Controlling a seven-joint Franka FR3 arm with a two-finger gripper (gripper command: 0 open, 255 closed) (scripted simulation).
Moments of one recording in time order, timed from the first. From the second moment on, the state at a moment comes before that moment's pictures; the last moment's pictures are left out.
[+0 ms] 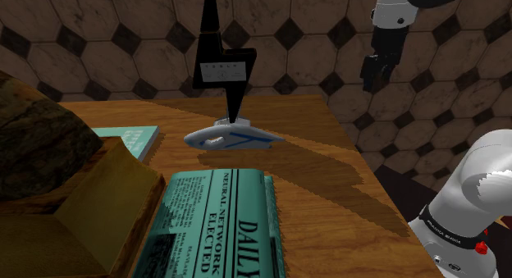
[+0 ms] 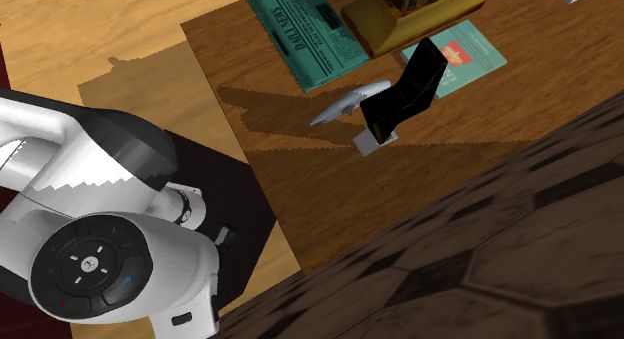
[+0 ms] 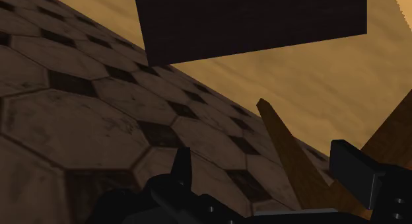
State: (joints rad) arm 0.02 -0.74 -0.02 -2.36 -0.12 1.58 0.10
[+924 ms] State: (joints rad) arm 0.16 -0.58 0.13 -2.27 0.02 1.74 0.17
